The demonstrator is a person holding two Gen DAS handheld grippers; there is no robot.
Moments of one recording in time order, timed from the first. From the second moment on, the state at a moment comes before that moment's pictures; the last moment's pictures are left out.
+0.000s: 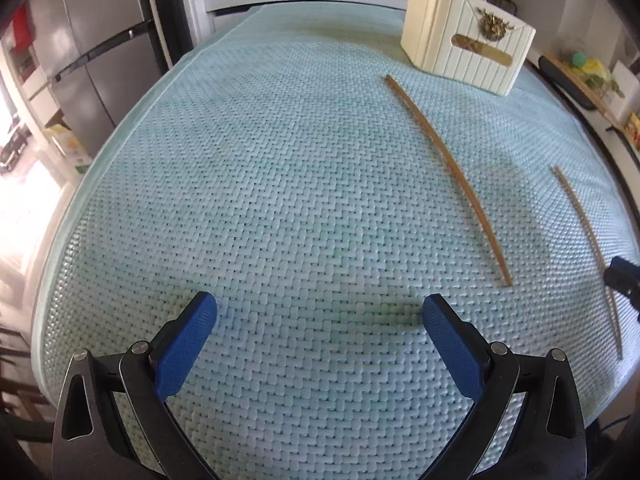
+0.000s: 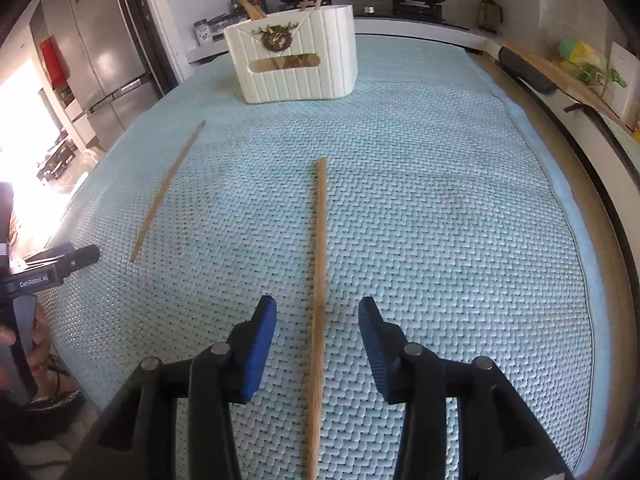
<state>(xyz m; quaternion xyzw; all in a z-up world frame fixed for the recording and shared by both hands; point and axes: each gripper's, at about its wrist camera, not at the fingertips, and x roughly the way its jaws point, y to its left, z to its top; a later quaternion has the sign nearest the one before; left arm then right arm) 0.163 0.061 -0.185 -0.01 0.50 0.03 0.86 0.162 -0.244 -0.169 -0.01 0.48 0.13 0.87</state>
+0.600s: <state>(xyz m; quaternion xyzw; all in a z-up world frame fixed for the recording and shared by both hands) 0.217 0.078 -0.160 -0.09 0.48 -0.03 0.87 0.260 -0.213 -0.173 -0.03 0.49 0.13 0.86</state>
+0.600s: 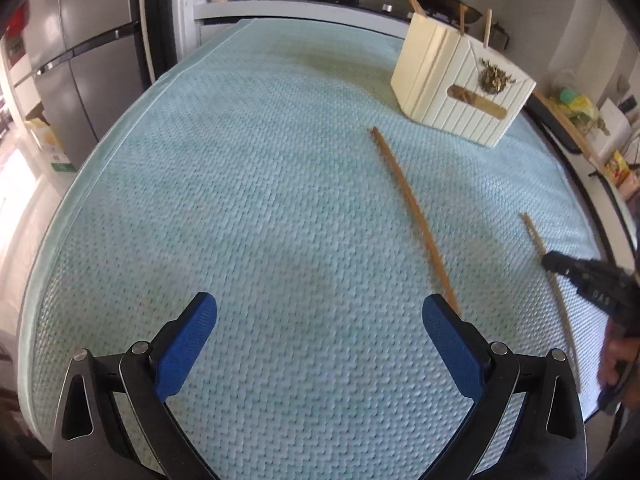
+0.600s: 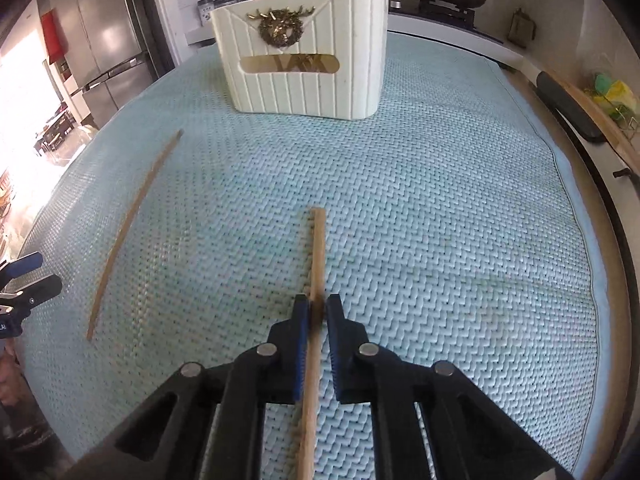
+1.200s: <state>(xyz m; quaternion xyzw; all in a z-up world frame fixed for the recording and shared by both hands) 0.328 -0.013 -0.172 0.03 0.51 -0.06 0.86 0.257 -0.223 -0.174 -0.01 0.49 0.14 0.86</state>
